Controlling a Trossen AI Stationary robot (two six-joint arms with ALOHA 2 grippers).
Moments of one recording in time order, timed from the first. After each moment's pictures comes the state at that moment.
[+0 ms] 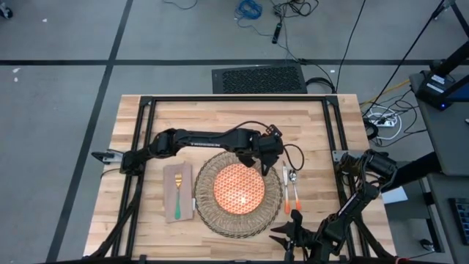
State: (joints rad) left arm 0.00 2.32 2.29 -0.99 -0.42 1.02; right arm 1.01 1.89 1.01 -0.03 0.97 1.12
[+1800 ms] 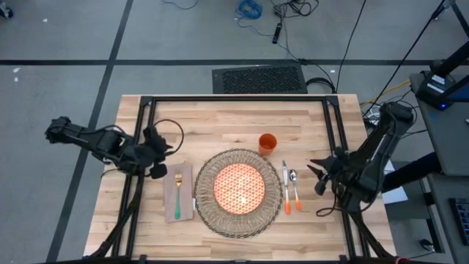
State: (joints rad) left arm -0.30 0.70 0.76 -1.05 -0.51 -0.38; right arm 1.05 1.09 0.72 -1.39 1.04 1.76
